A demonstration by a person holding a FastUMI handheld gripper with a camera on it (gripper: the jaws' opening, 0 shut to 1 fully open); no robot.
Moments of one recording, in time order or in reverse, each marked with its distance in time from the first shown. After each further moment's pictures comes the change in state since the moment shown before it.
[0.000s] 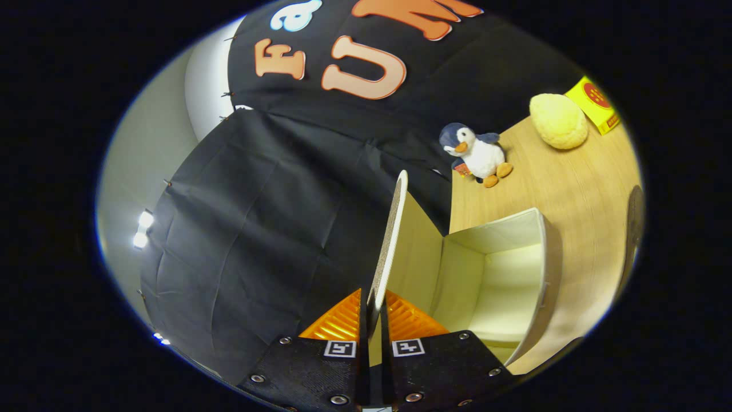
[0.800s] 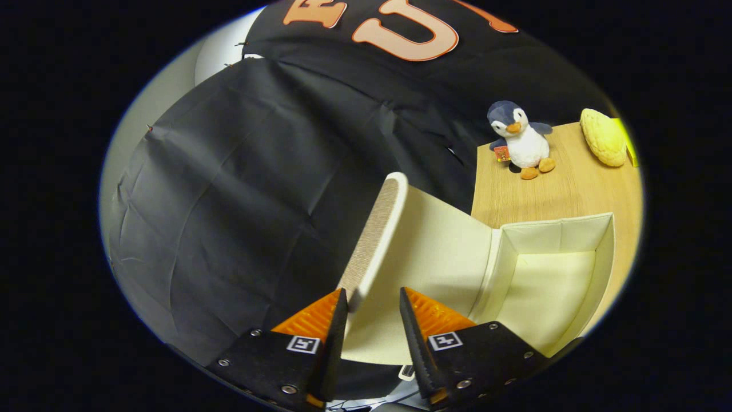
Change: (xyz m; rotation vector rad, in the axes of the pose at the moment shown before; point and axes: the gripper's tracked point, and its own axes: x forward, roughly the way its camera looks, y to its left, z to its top) arm 0.106 0.016 -0.049 -0.165 0.148 -0.107
